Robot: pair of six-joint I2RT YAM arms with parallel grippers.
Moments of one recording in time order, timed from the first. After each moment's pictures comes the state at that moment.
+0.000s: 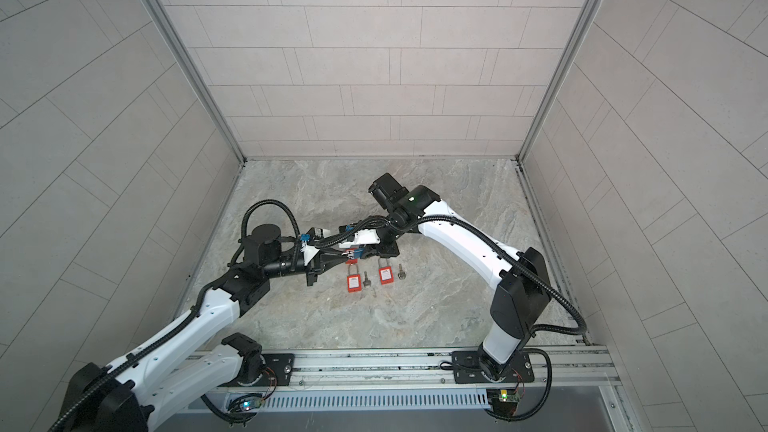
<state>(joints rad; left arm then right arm) -0.44 0.93 0.52 0.06 0.83 0.28 0.70 1.66 1.56 -1.04 -0.58 -1.01</state>
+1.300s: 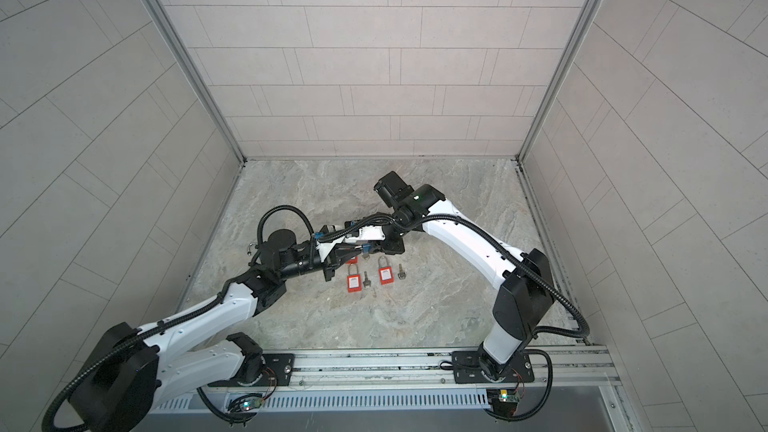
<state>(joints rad) -0.57 1.09 0.45 0.43 0.62 0.15 0.67 1.64 1.55 -1.04 -0.47 -0.95</state>
